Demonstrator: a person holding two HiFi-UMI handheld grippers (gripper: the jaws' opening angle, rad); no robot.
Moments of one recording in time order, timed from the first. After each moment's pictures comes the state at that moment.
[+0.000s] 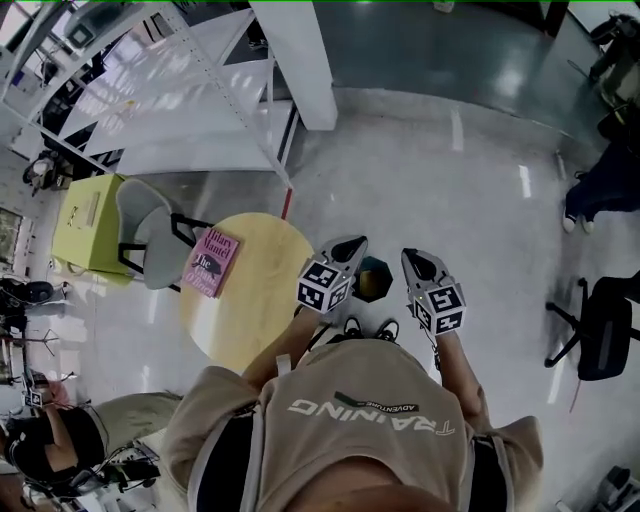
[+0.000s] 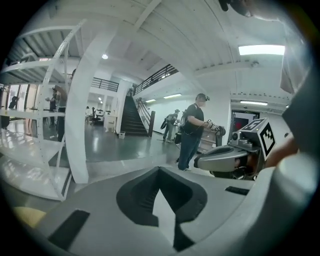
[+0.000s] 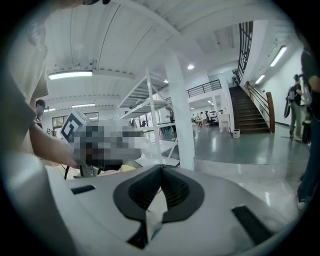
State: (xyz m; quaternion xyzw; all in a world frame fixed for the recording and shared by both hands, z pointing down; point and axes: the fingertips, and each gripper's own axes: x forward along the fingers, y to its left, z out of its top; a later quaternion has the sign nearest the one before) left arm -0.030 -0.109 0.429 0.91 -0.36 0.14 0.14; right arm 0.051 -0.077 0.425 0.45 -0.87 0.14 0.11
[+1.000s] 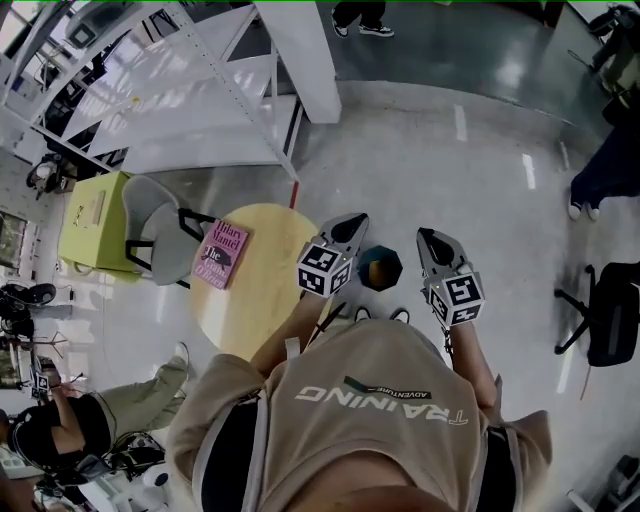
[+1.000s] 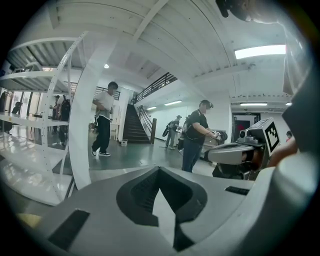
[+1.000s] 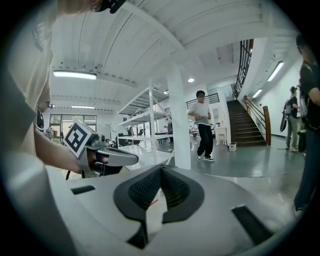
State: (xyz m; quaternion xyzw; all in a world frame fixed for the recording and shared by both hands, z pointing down) left arm -0.056 -0.113 0.395 0.91 -0.38 0.11 0.11; right arm 0.050 -0.068 0.372 0.48 -0.87 0.08 0.07
